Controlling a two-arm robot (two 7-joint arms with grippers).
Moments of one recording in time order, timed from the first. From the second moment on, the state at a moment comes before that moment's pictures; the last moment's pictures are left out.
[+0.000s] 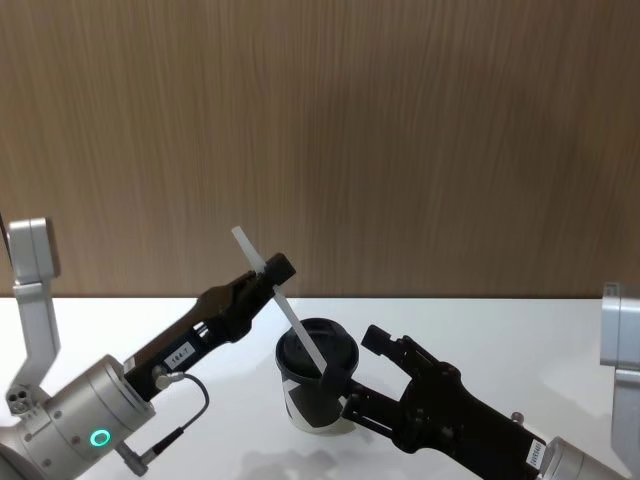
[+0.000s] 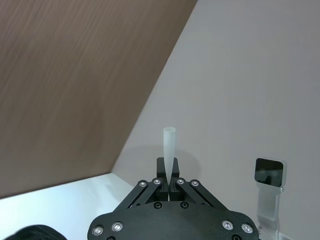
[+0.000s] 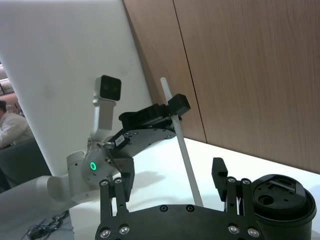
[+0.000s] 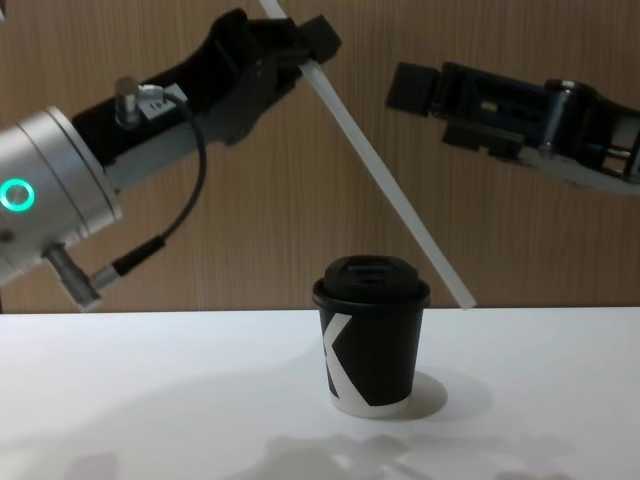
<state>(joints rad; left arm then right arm) -0.30 0.39 0.40 -1.59 -1.18 0.12 -0.69 -0.01 0.38 -0.23 -1.91 0.70 0.25 0.61</state>
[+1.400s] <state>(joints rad) -0.37 0.52 0.41 -1.71 -0.91 0.02 -0.50 -0.01 0.38 -0.23 -1.91 0.70 0.25 0.61</state>
